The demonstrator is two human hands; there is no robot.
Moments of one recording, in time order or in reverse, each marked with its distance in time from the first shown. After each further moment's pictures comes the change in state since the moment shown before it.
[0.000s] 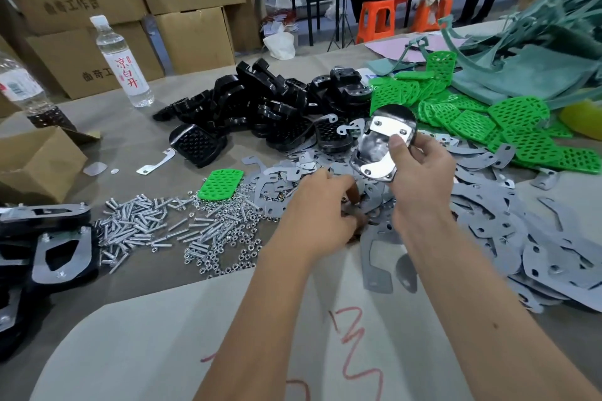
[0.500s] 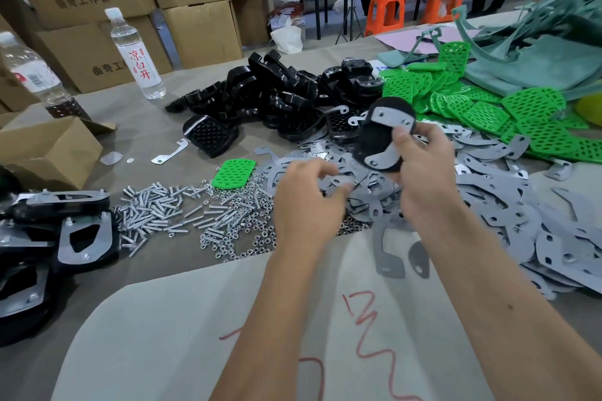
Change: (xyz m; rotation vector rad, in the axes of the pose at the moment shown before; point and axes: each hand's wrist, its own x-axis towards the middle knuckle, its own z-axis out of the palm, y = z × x) left_hand -0.018 -0.014 0.006 -0.328 0.412 -0.225; right_hand -0.004 -0.004 0.003 0.008 -0.102 0.116
